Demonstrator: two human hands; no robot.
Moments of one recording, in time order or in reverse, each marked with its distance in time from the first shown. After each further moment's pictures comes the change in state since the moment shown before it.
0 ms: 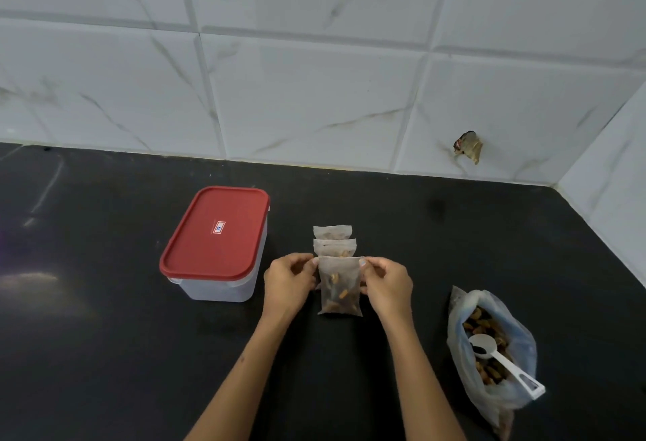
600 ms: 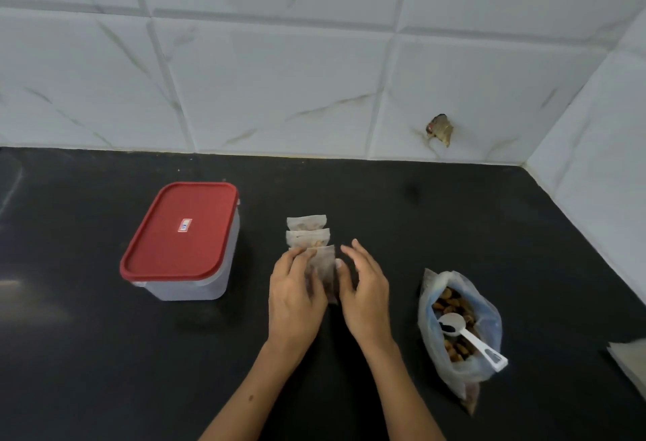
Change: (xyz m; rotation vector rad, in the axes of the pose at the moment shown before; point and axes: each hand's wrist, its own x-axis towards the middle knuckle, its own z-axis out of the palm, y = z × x) left_hand -0.045 0.003 0.038 0.354 0.144 0.496; right_hand -0.031 0.015 -0.015 -0.250 0.051 -0.403
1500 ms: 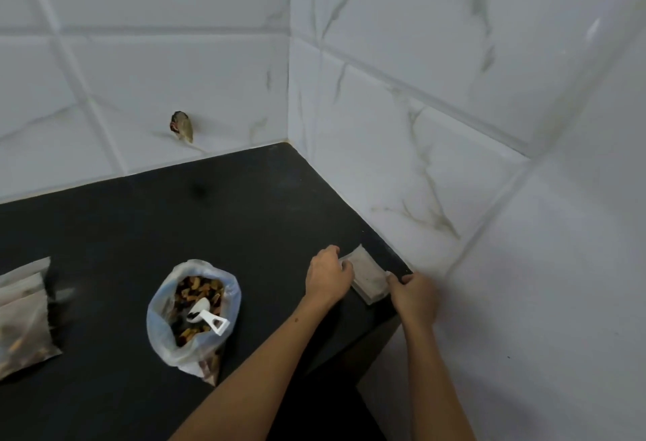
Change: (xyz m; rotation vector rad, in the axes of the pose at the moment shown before) left_hand -0.108 0.284 0.270 -0.072 -0.888 0.014; right_hand -0.089 0.218 -0.353 -0.191 0.481 1.034
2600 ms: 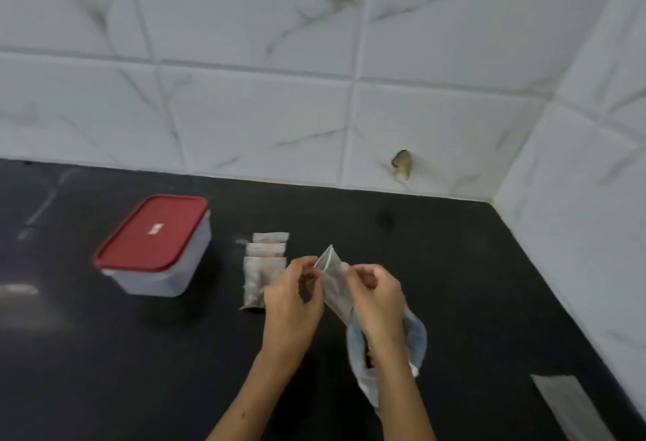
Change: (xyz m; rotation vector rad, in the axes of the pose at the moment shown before) left_hand -0.144 -0.146 -0.220 -0.136 0.980 0.098; right_hand -0.232 -0.176 0.134 0.369 -0.674 -0.618
